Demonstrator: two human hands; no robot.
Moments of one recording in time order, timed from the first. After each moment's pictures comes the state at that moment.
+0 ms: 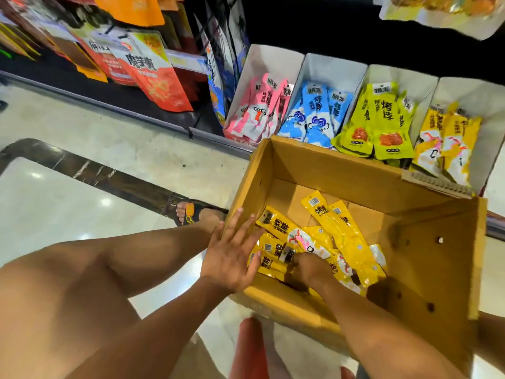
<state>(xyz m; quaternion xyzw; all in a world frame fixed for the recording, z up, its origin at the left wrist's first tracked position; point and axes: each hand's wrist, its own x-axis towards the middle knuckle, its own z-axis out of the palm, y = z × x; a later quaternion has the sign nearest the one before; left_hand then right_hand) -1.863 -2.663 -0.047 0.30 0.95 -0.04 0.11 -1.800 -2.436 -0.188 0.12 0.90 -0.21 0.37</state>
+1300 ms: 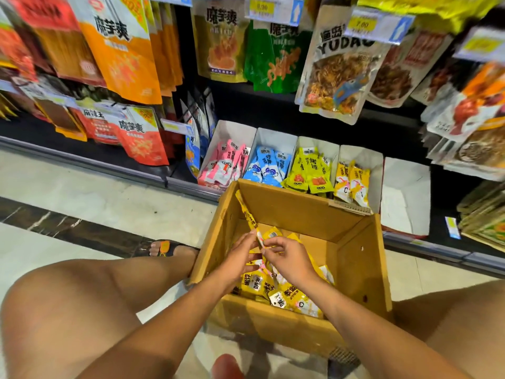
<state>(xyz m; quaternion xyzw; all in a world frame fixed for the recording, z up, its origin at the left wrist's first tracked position) -1.855 -2.593 0.022 -0.06 0.62 0.67 0.41 -1.797 -2.444 0.017 0.17 0.84 -0.51 0.02</state>
